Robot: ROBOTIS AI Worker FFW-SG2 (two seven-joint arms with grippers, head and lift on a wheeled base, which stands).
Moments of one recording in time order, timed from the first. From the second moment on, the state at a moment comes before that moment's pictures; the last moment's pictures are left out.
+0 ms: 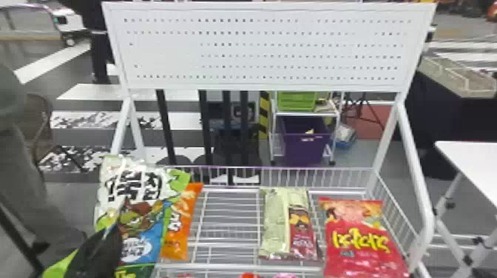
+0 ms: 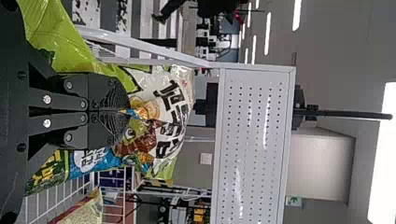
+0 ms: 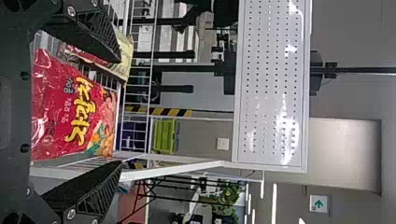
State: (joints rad) left arm 0.85 0.27 0.05 -2.45 0.25 0.00 0.10; right arm 0.98 -0.10 -0.12 -2.48 -0.10 -0.02 0.08
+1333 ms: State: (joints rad) left arm 0.84 0.28 0.03 -2.45 0.23 0.00 0.10; right arm -0.08 -0.14 0.33 -1.66 -0.25 0.49 -0.05
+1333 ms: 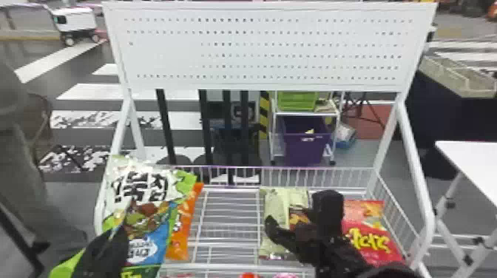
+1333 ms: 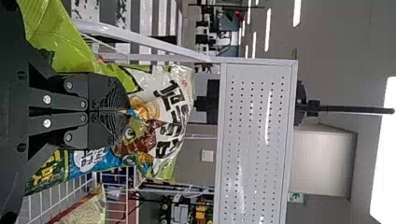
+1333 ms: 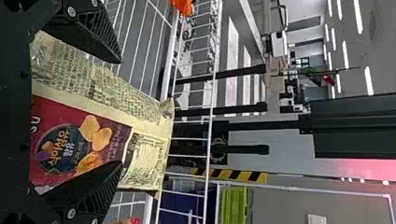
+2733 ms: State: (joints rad) left arm 0.84 0.28 0.02 -2.44 0.23 0.01 0.10; right arm 0.26 -0.24 0.22 -2.20 -0.21 0.52 -0.12
